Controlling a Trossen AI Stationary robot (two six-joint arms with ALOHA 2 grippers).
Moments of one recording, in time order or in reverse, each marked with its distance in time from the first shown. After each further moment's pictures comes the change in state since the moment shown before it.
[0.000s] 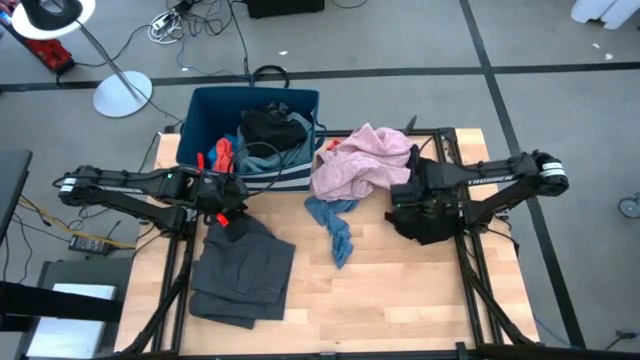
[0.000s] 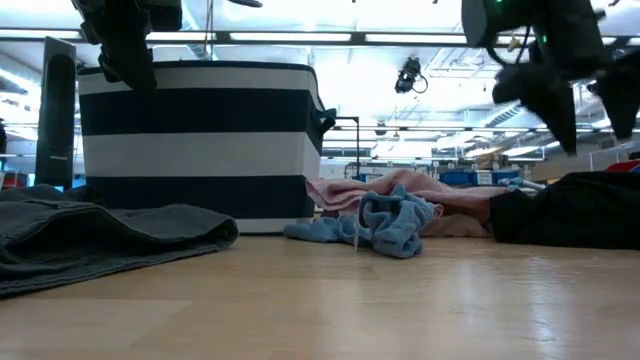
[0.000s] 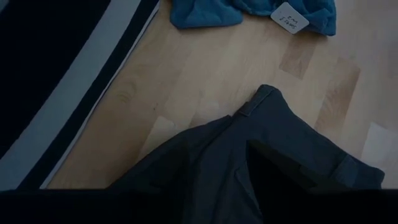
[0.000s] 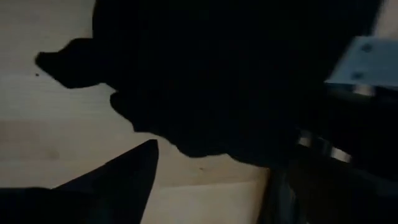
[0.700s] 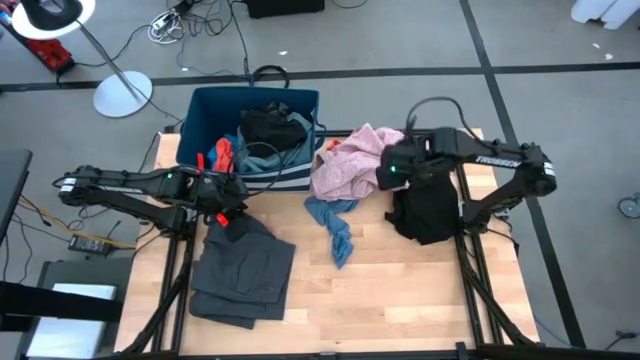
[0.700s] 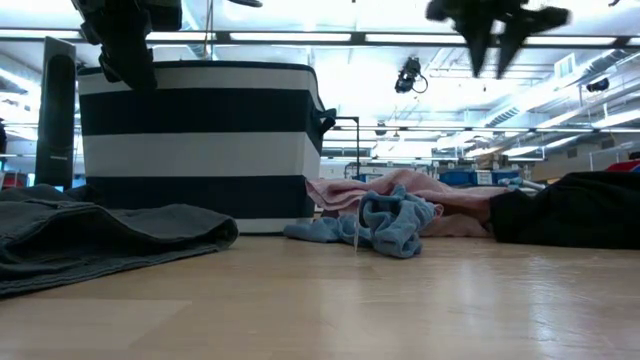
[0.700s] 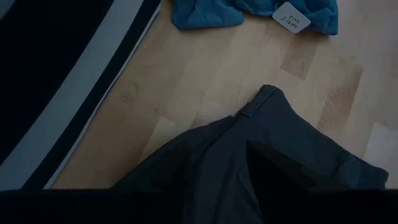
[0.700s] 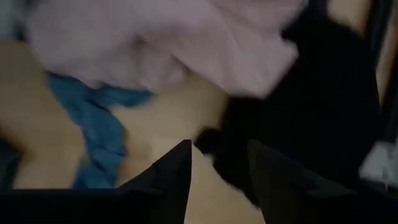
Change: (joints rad) left arm 0.000 0.000 0.000 -0.002 -0.007 0.009; right arm -0.100 0.105 0.517 -0.085 0.233 -0.206
